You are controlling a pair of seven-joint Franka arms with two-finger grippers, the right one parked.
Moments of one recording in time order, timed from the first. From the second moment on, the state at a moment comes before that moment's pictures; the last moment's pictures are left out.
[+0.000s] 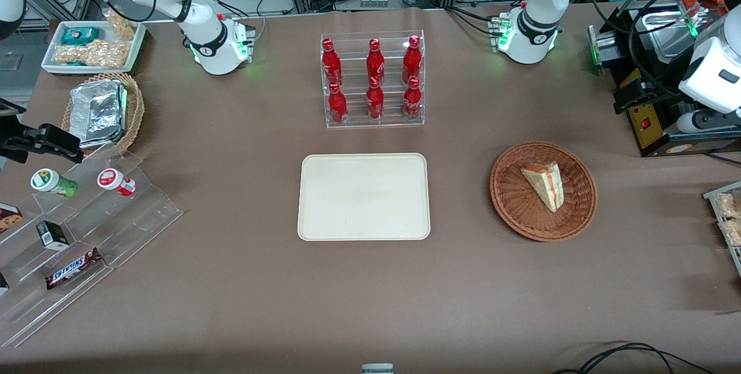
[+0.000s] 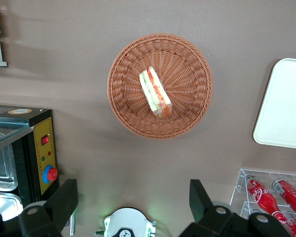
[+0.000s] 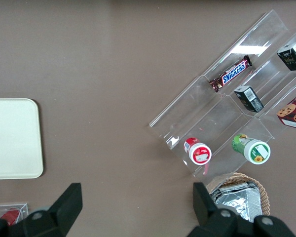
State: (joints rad) arm 0.17 -0.01 -0.24 -1.54 0.02 1.38 -0.19
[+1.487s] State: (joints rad) arm 0.17 0.18 -0.24 -1.96 0.02 1.97 -0.51
